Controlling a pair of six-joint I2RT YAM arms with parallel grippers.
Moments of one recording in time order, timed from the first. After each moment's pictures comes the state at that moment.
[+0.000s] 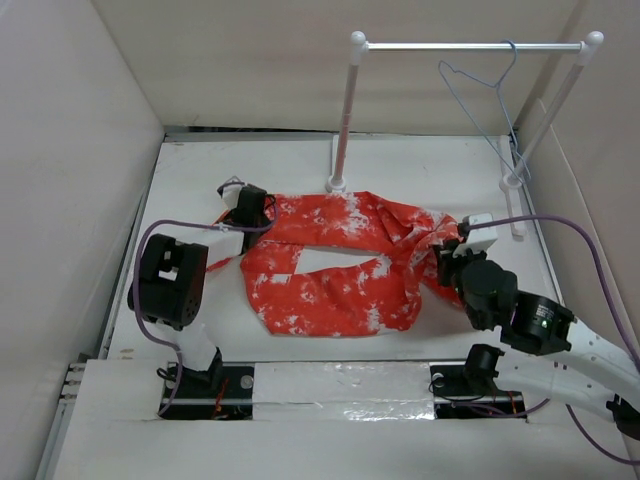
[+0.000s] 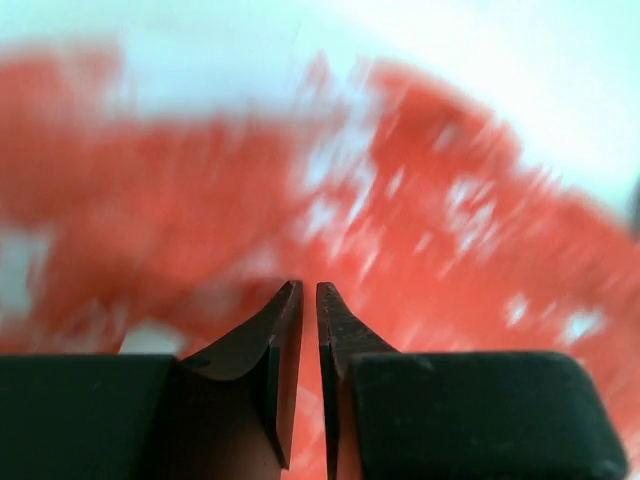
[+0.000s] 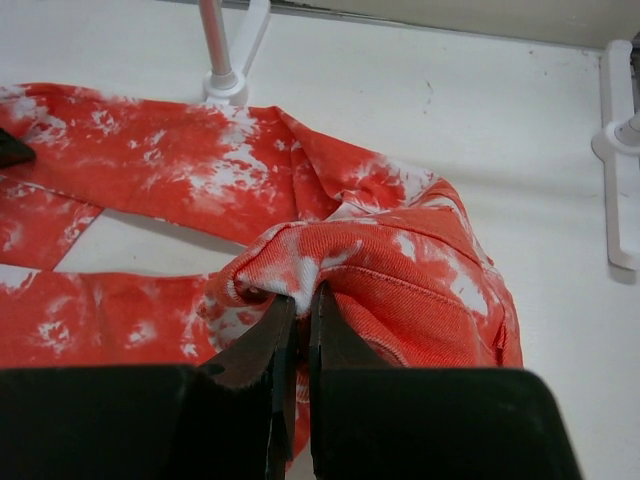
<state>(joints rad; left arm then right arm) -0.34 1.66 0.81 0.07 -0.33 -0.81 1.07 0.62 0.83 -0.55 0.89 0.26</state>
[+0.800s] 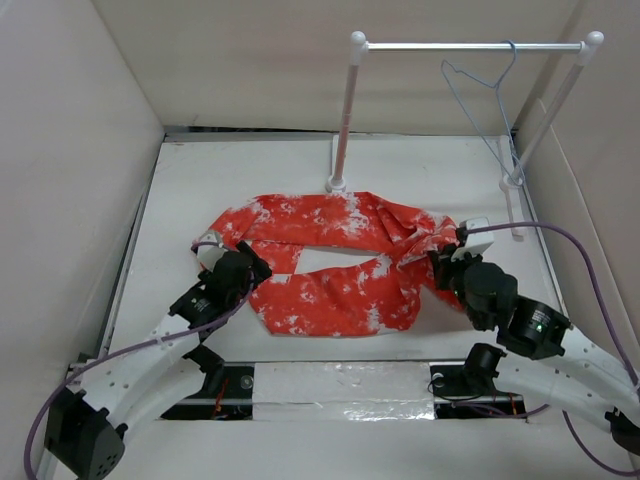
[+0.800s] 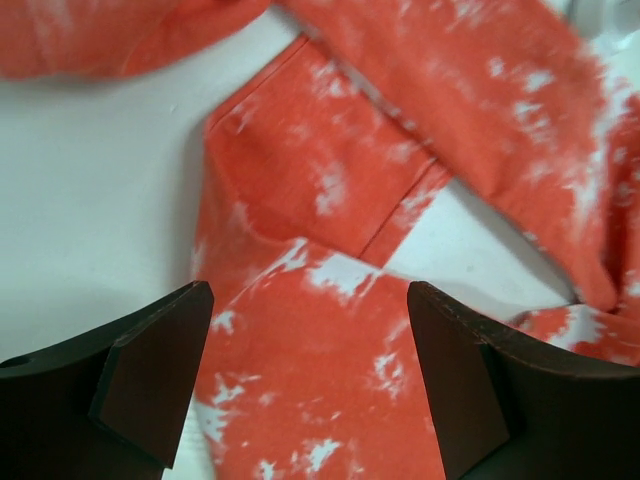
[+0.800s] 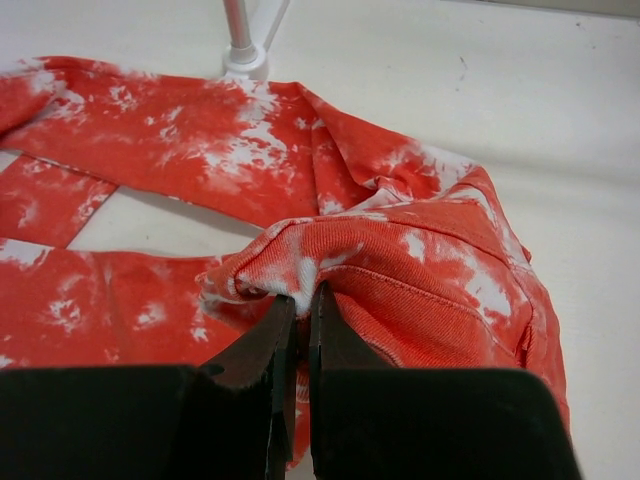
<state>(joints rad) -0.58 0.75 0.46 -0.43 -0.48 -1.00 0.98 0.56 0.74 -0.49 0.74 0.26</state>
